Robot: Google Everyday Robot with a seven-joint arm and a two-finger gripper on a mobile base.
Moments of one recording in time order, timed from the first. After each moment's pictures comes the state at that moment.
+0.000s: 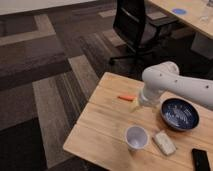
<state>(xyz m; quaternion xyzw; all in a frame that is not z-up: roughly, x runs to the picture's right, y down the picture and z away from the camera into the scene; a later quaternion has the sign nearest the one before) 0.226 0.117 0.699 -0.25 0.20 0.60 0.74</state>
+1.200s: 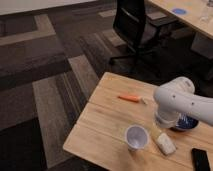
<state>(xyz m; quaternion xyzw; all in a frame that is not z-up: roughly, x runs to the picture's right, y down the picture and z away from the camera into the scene) 0.271 0.203 0.650 -0.28 0.26 0.43 0.82</state>
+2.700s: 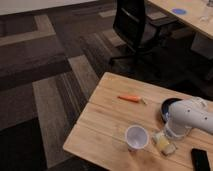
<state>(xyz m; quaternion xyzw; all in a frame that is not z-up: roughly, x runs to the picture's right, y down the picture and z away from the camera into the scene) 0.299 0.255 0.708 -0.32 0.19 0.46 0.81</state>
